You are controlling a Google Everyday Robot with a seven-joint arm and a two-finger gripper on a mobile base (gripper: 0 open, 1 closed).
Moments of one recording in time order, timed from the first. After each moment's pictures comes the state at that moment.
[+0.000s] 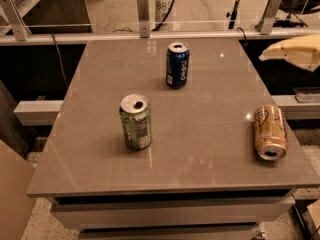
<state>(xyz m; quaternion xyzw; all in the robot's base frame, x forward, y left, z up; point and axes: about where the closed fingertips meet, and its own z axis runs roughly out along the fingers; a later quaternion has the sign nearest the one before) 0.394 -0.238 0.980 -0.89 0.40 -0.12 0.15</state>
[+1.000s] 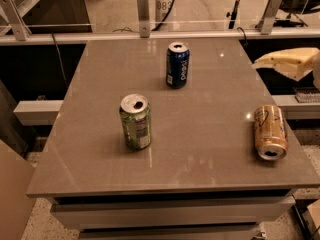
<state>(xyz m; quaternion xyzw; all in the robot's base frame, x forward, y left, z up) 0.399 -0.235 0.954 -0.88 0.44 -0.11 0.16</state>
